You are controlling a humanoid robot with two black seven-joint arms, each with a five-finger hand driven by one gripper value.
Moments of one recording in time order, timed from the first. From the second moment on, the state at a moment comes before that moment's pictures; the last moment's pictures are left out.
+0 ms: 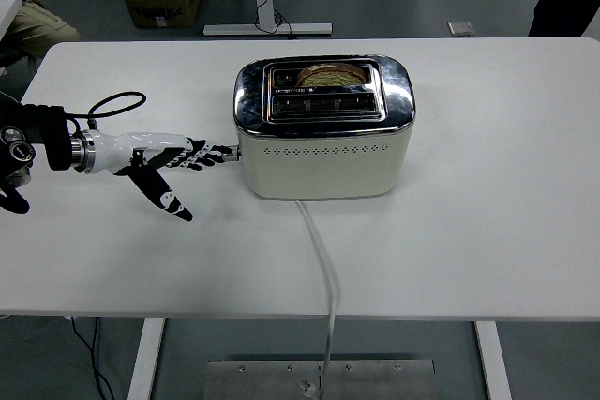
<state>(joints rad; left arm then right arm) -0.93 0.64 -0.40 -1.05 1.00 -0.61 -0.10 -0.03 0.00 0.43 0.10 -0.35 0.06 0.14</state>
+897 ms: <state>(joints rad) -0.86 0.70 -0.41 -1.05 0.96 -0.61 -0.11 -0.03 0.00 0.42 0.10 -0.35 0.06 0.14</state>
